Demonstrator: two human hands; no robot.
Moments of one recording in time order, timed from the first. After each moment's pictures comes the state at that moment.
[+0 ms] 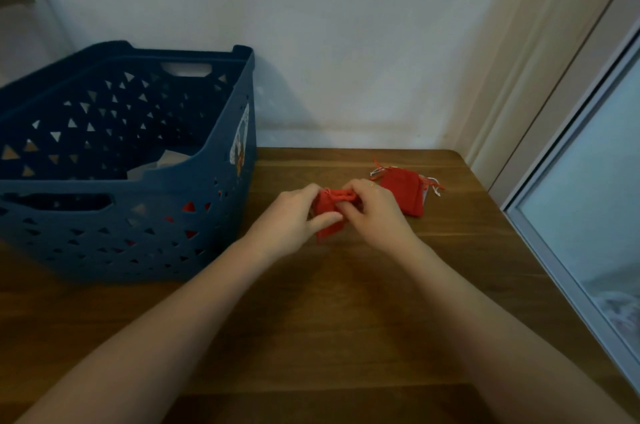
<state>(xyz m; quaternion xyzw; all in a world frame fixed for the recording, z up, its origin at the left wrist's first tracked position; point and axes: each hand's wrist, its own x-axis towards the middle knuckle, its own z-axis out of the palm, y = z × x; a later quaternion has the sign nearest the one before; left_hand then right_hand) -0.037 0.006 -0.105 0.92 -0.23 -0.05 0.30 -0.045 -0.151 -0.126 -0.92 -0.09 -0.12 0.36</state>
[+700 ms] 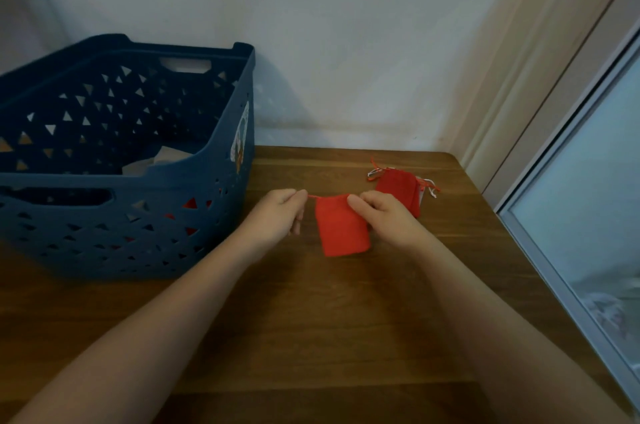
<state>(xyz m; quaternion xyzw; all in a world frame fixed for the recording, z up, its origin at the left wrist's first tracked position) -0.030 0.021 -0.115 0.86 -0.10 -0.10 0.49 -0.049 -0.172 -0.128 -0.87 -0.02 0.01 0.49</state>
